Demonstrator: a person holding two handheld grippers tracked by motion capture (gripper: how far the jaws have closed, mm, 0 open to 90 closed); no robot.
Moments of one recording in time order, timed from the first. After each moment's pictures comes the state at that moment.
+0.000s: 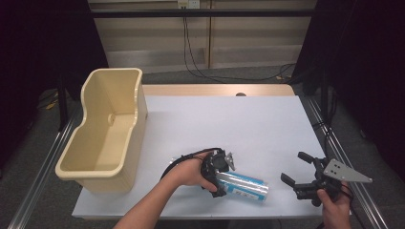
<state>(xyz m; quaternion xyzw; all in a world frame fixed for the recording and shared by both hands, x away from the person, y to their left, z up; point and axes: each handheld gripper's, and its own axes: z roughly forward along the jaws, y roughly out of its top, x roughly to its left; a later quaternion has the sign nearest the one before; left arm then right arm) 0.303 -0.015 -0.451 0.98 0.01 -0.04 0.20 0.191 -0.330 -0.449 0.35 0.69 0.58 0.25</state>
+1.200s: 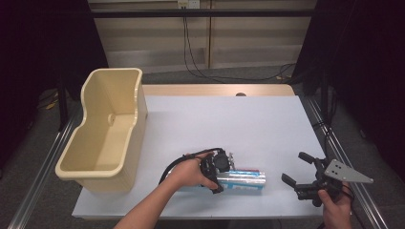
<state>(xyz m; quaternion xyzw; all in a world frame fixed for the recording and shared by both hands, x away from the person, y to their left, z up) 0.304 -0.017 -0.447 0.99 0.04 -0.02 0.15 0.190 -0.332 -0.449 0.35 0.69 0.58 0.25</state>
